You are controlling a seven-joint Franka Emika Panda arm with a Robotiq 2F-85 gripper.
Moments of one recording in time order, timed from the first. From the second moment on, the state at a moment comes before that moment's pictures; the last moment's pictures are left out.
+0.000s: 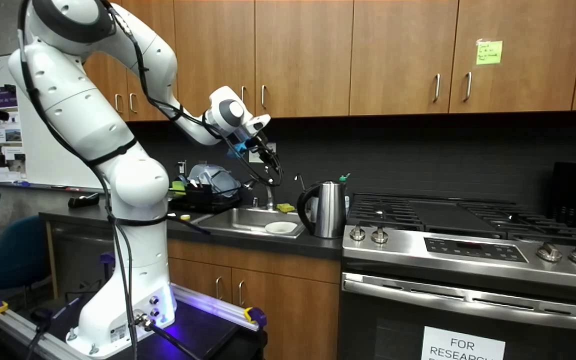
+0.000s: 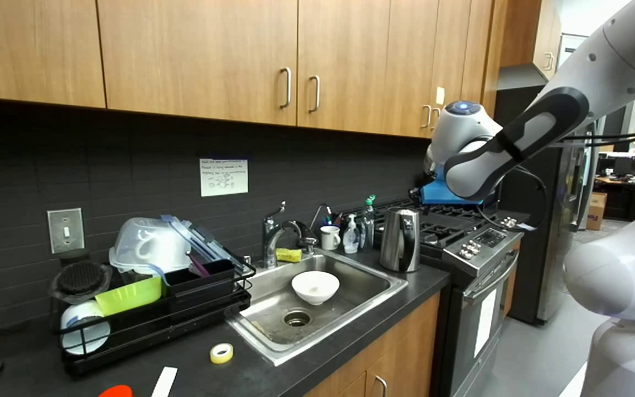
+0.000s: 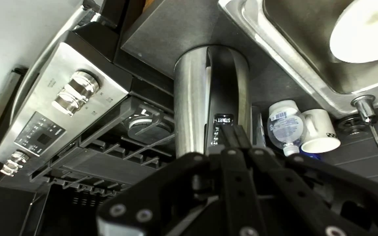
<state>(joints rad) -0.51 -0.59 0.32 -2.72 -0.41 2.74 0.82</state>
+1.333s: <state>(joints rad) -0.21 -0.71 0.63 -2.68 -0.43 2.19 1.44</state>
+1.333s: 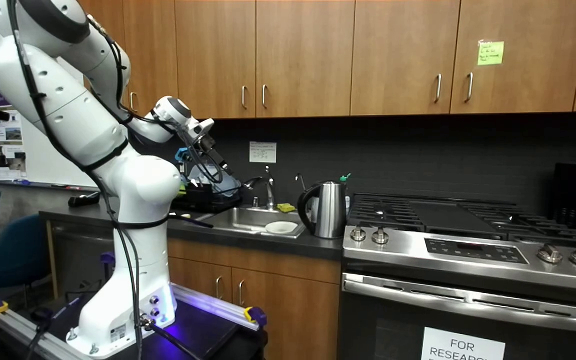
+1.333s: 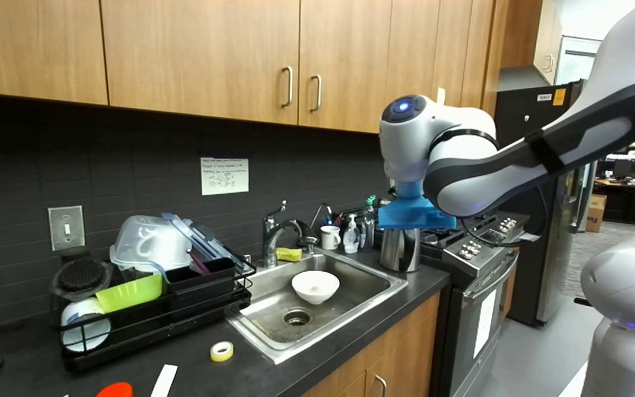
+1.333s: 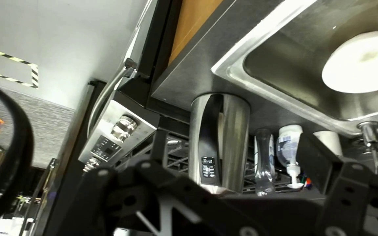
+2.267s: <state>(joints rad) -0.18 -0.71 0.53 -2.68 -0.47 2.18 1.46</state>
